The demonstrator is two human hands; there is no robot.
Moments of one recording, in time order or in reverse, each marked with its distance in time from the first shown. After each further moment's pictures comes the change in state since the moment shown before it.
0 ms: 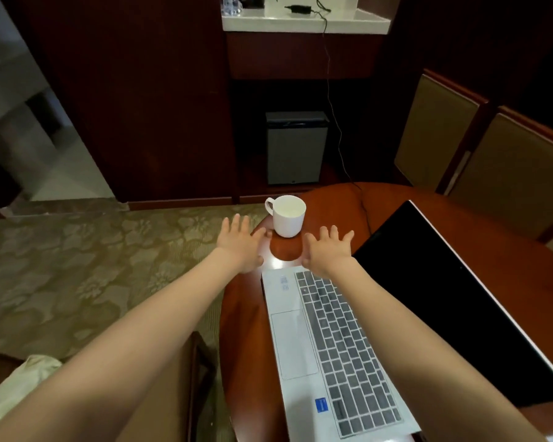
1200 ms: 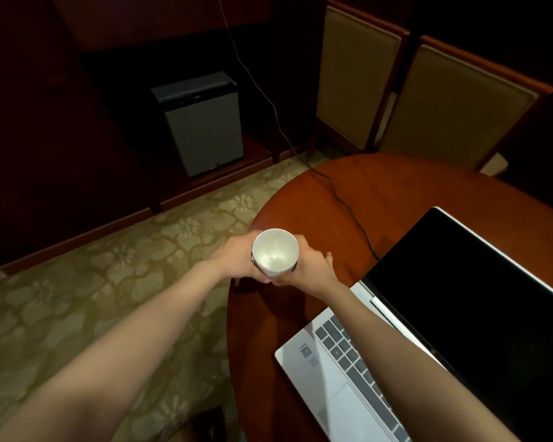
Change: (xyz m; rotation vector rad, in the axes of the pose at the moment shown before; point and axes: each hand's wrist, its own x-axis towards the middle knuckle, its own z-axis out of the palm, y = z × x) left_hand 0.242 -0.034 0.008 -0.615 -0.064 0.592; right_hand 0.142 -0.016 0.014 0.938 0.150 0.330
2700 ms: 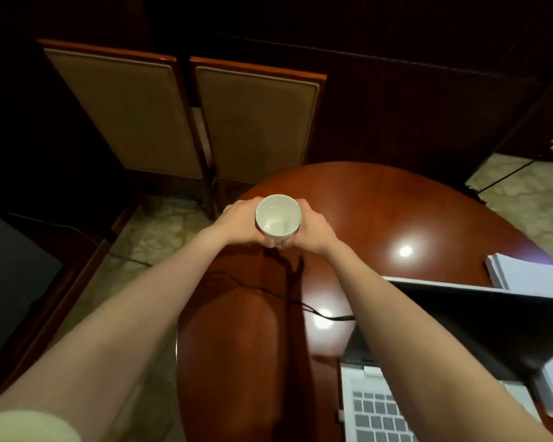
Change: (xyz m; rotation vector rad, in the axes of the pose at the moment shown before) left_hand 0.318 0.195 -0.047 0.182 -0.299 0.791; right_hand 0.124 0.094 -0.189 0.243 0.577 0.597
